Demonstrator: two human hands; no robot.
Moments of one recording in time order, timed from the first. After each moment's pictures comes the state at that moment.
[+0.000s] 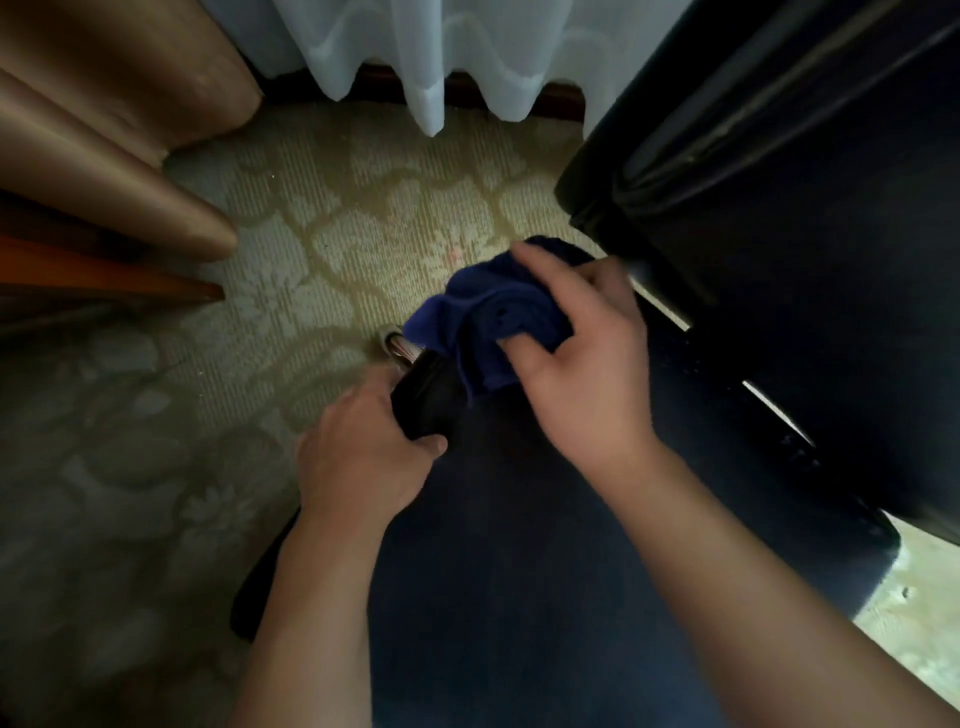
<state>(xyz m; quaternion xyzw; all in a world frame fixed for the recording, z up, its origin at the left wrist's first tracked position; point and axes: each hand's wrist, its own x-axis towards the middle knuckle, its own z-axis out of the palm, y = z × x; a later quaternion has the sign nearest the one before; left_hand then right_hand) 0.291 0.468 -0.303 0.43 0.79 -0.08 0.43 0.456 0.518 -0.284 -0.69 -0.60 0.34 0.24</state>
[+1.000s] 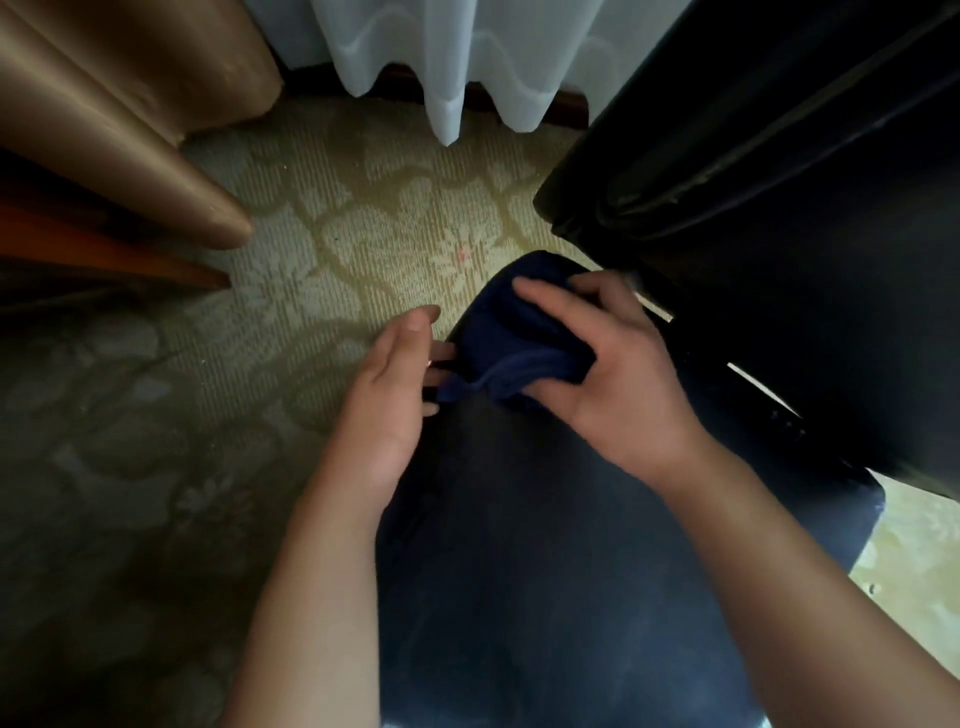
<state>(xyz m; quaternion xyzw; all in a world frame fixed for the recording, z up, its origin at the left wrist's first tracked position) 0.274 0.480 -0.284 0.23 0.70 0.27 0.63 0.460 0.514 -0.269 -0.59 -0.70 0.38 0.15</state>
